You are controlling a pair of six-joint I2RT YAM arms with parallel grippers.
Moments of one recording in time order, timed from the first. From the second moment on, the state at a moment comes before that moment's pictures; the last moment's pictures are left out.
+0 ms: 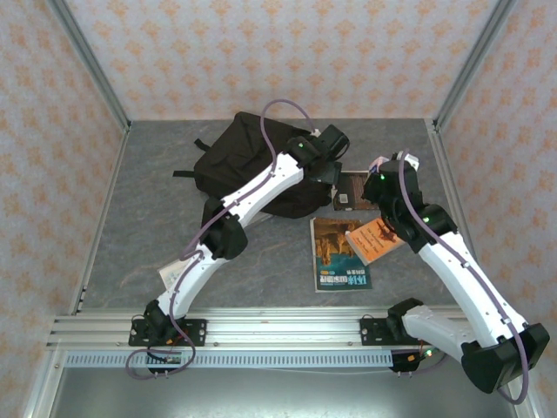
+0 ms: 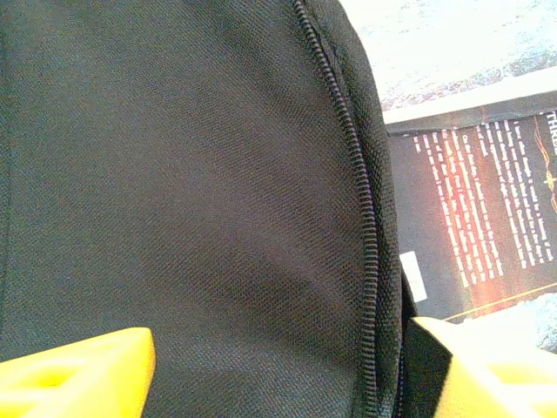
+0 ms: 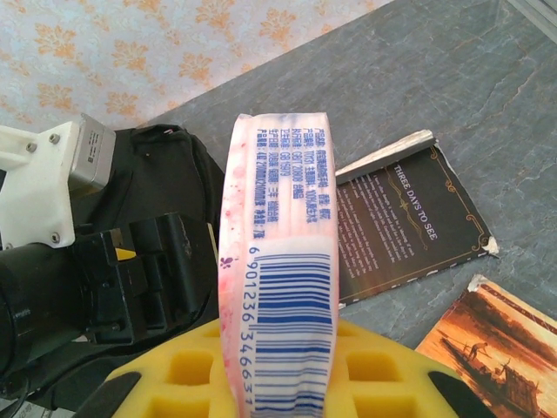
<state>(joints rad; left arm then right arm) -0.75 2.51 2.62 -1.16 -0.23 -0.55 0.40 0.99 1.04 -0.67 0.31 0.64</state>
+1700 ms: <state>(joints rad) -0.59 2.35 2.54 -1.07 0.05 -0.56 0.40 1.22 1.12 -0.61 0.13 0.66</state>
